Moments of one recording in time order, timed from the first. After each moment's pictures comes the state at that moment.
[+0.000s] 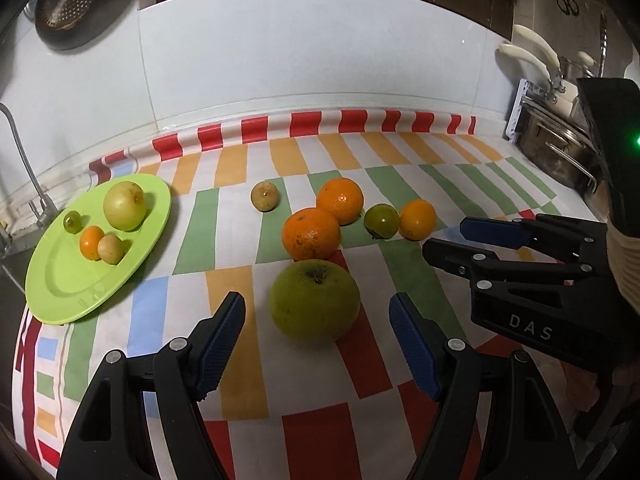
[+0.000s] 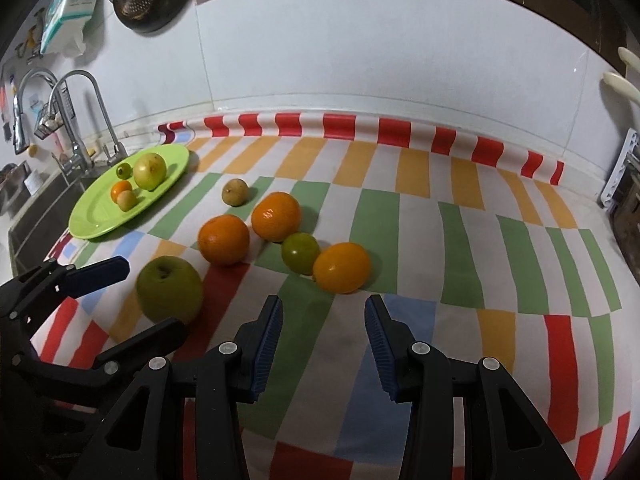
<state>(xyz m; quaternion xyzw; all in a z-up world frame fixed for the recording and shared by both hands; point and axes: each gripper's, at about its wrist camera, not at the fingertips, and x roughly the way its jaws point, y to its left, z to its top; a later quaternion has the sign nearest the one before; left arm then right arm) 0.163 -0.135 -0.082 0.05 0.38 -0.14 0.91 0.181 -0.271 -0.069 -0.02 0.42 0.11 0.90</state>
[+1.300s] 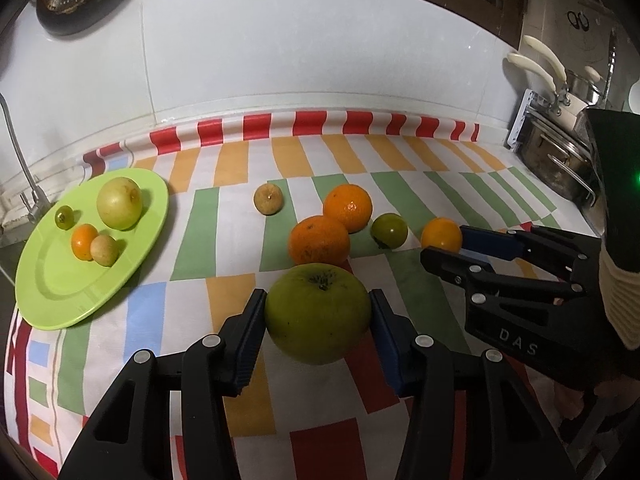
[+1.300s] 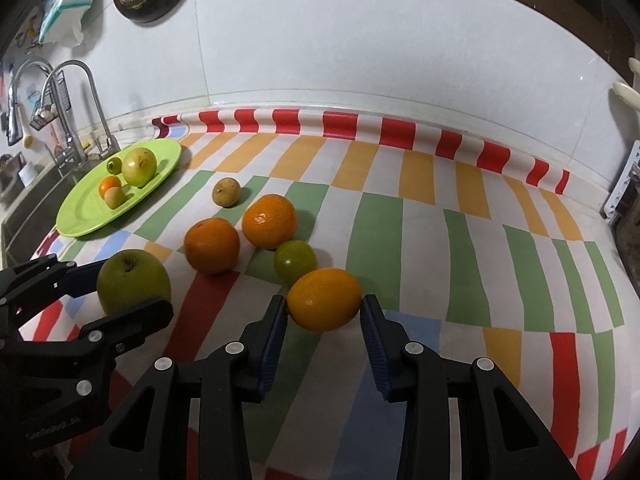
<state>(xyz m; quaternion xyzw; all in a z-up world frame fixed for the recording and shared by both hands) 0.175 -0.127 -0.081 0.03 0.38 -0.15 0.91 0.192 -0.263 -0.073 -0.03 0.41 0.11 0.90</state>
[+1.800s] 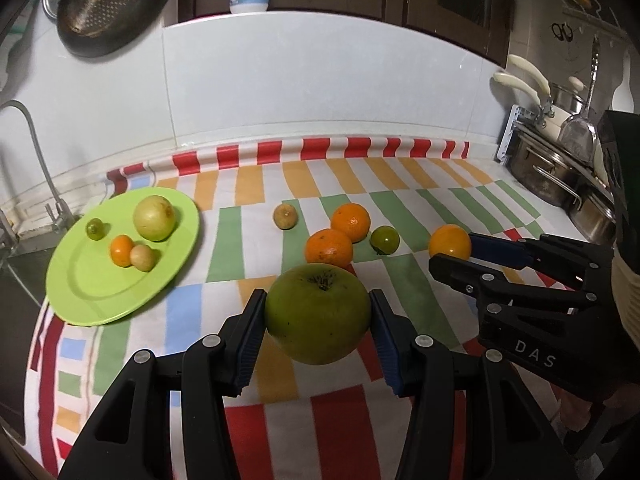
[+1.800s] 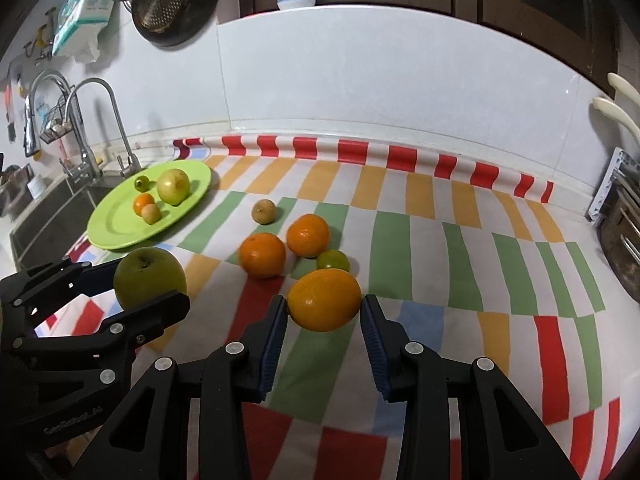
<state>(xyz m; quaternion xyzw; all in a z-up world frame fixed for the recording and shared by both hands) 0.140 -0.103 -0.051 0.04 0.35 -0.15 0.92 0.151 -0.247 -0.037 -0.02 0.39 0.10 0.92</state>
